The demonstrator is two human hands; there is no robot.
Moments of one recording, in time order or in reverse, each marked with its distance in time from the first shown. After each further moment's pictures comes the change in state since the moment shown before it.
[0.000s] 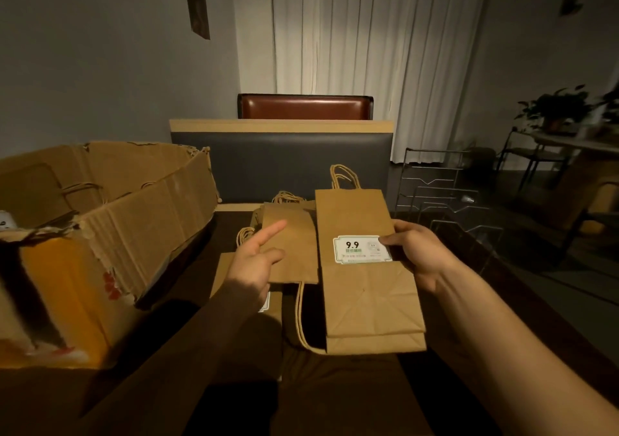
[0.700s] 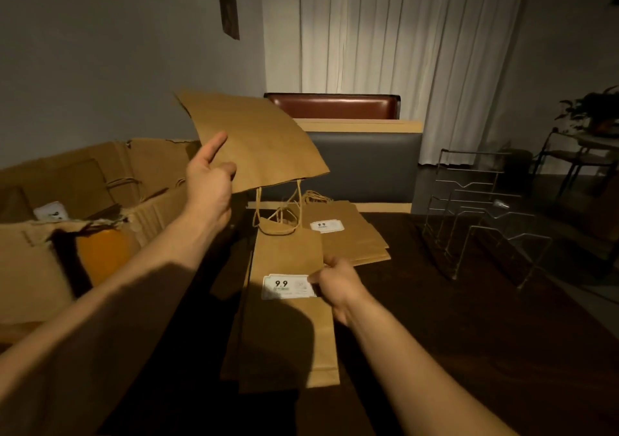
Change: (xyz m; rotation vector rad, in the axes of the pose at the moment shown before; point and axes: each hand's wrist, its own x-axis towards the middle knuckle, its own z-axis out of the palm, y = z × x) left_hand 0.033 0.118 -0.063 -0.021 0.403 0.387; right_hand 0.011 0.066 0.153 0.018 -0.132 0.097
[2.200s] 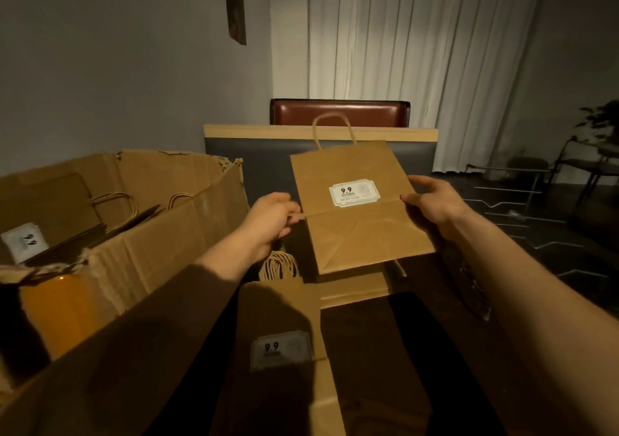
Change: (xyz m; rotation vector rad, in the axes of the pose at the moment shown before) left_hand 0.038 -0.070 0.060 0.268 -0.332 -0.387; right_hand 0.102 -0.152 -0.131 -0.394 0.288 -0.279
